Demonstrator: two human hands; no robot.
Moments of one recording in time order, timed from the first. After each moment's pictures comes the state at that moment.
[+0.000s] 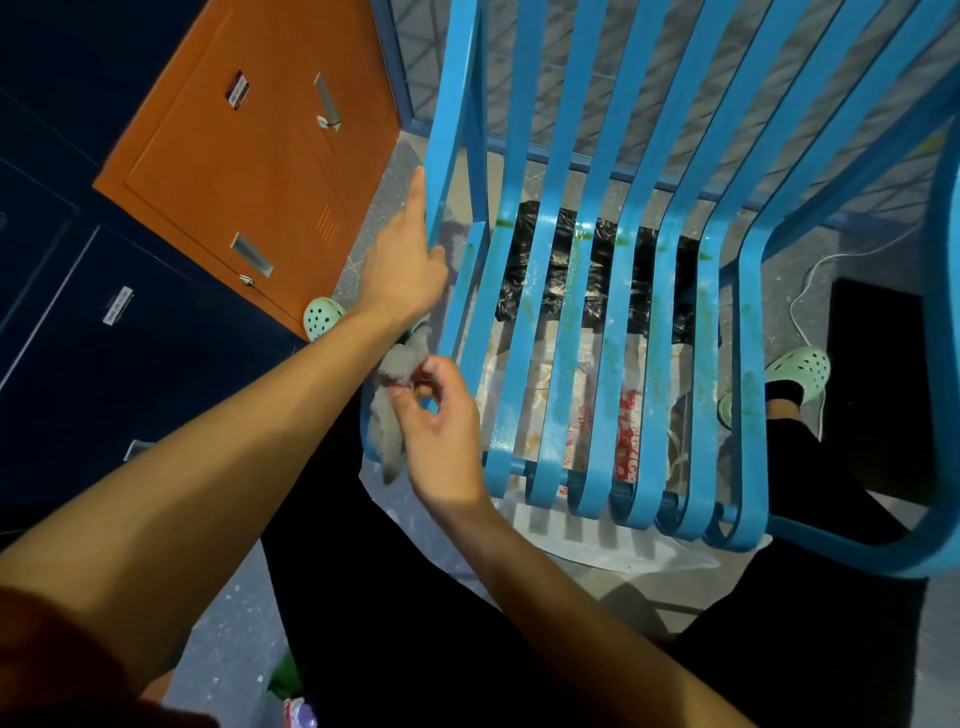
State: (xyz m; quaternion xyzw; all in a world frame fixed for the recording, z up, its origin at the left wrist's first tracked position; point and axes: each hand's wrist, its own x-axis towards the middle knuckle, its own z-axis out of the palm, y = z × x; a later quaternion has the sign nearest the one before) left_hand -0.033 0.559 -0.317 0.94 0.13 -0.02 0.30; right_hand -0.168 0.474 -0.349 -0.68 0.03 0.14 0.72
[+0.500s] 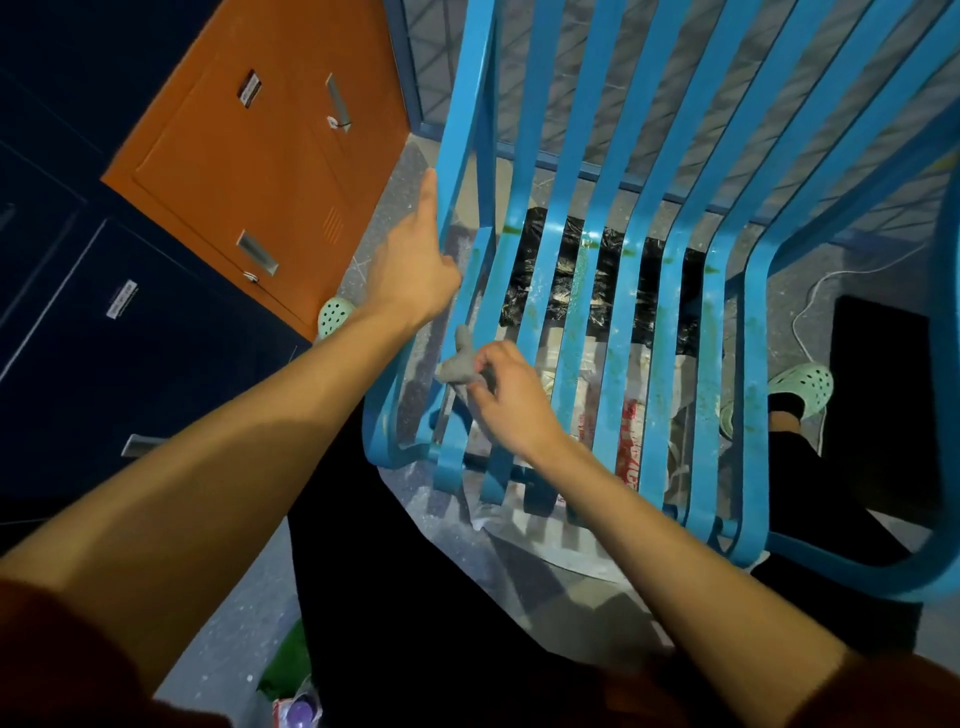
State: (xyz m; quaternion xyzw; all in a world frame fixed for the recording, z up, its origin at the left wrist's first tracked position) left_hand -0.030 0.560 -0.315 0.95 0.14 -0.04 0.27; right_hand -0.098 0.408 -0.403 -0.88 -0.14 0.19 0.42
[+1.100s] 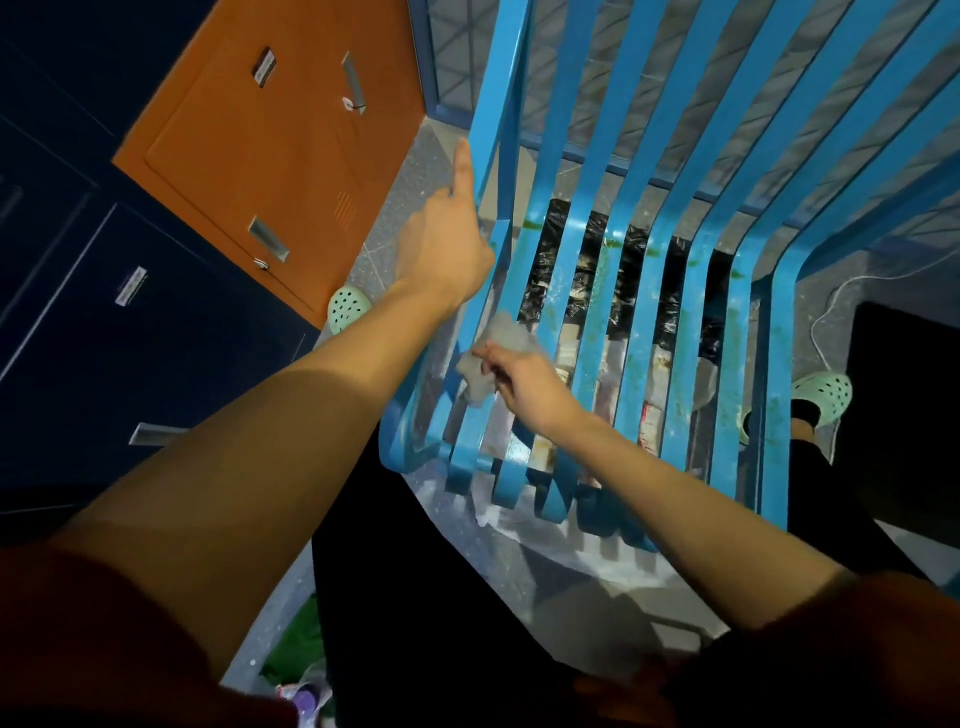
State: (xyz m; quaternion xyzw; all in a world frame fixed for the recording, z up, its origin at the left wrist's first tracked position) left_hand -0.008 0.556 -0.312 0.97 0.12 -0.04 0.19; right_hand -0.060 0.403 -0.456 -0.88 -0.27 0.22 0.33
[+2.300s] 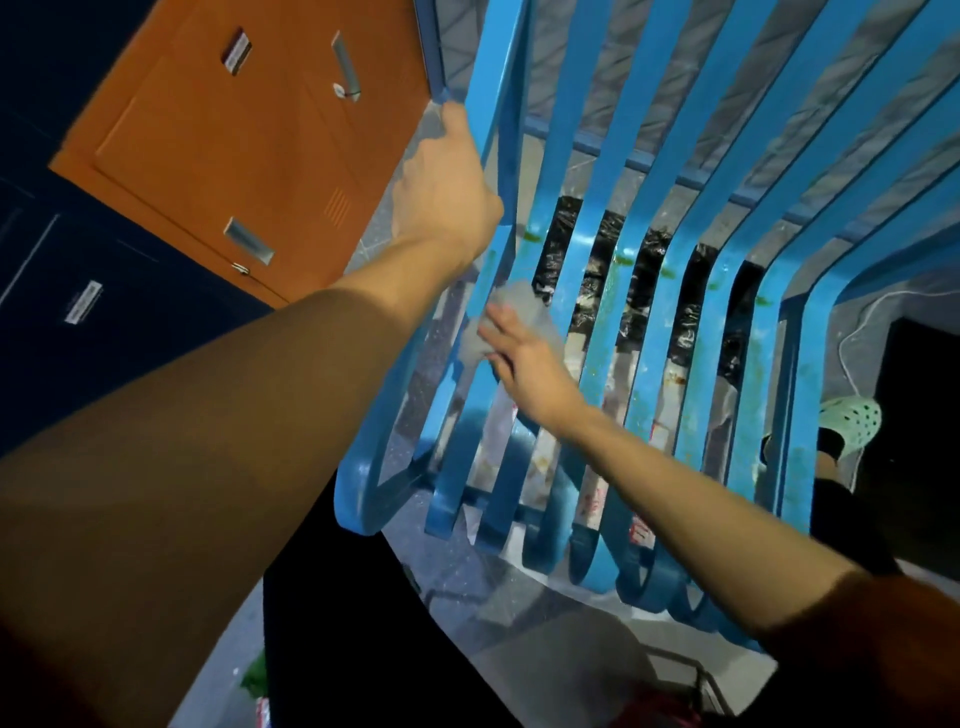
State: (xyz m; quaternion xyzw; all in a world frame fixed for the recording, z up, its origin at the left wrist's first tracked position) left_hand 0.067 0.548 -0.308 0.96 0.20 0.00 0.17; right_hand 0.009 0.409 -0.492 -0.88 -0.31 0.16 0.32
